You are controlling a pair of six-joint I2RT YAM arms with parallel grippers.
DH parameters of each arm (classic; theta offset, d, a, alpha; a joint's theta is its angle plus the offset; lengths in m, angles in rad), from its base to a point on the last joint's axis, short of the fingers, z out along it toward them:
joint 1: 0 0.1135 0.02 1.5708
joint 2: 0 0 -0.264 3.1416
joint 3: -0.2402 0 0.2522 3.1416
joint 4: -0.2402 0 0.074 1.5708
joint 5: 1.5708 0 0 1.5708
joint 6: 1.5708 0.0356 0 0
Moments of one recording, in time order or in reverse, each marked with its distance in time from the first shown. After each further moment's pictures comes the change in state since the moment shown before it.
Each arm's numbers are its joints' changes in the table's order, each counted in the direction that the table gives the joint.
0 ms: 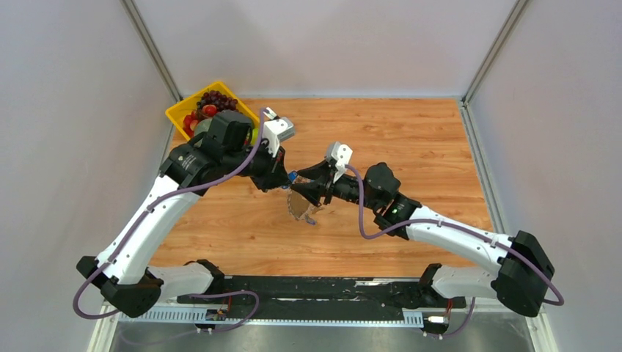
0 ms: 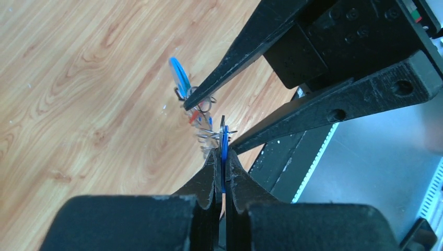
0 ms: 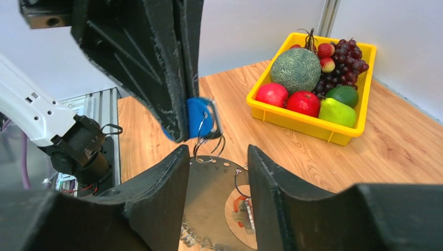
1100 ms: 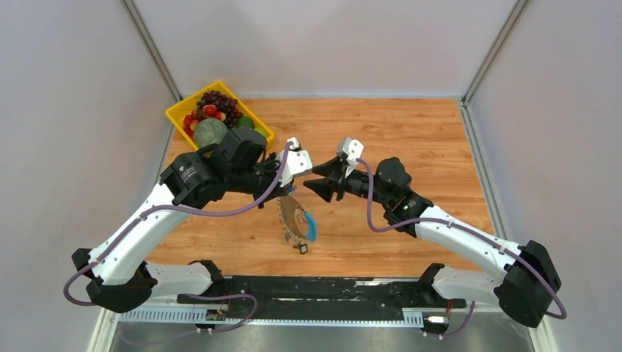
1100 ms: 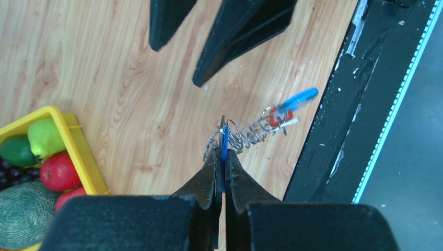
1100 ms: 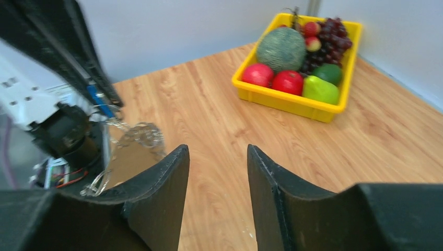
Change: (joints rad) left arm -0.235 0.007 -0.071 -0.145 -0.256 0.330; right arm -0.111 0.079 0.035 -0.107 -0.040 -0.011
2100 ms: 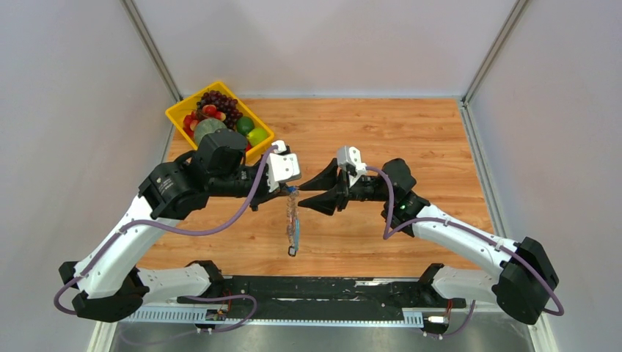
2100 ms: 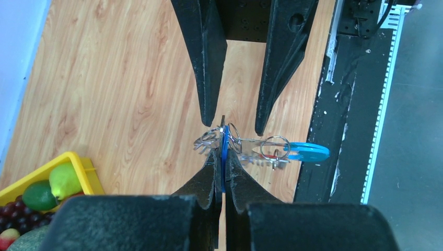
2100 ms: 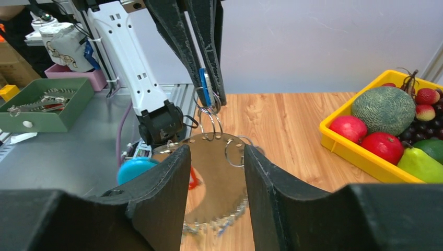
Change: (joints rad) left arm -0.017 0.093 0.010 0.080 0.100 0.058; right arm 0.000 -0.029 0.006 0.230 -0.433 0.117
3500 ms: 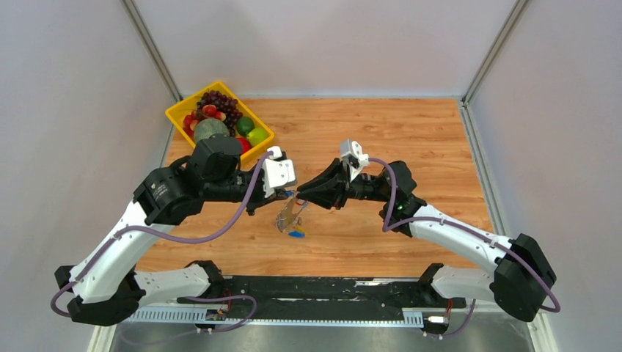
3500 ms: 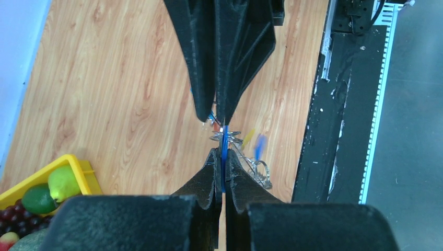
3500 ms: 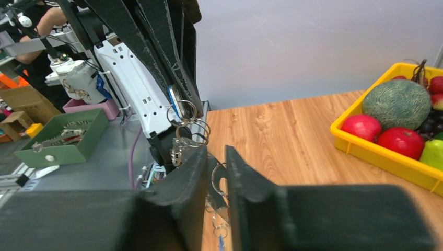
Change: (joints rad) left arm -0.011 0.040 0.032 0.005 0.009 0.007; right arm -0.002 -0.024 0.016 0.122 0.049 0.178
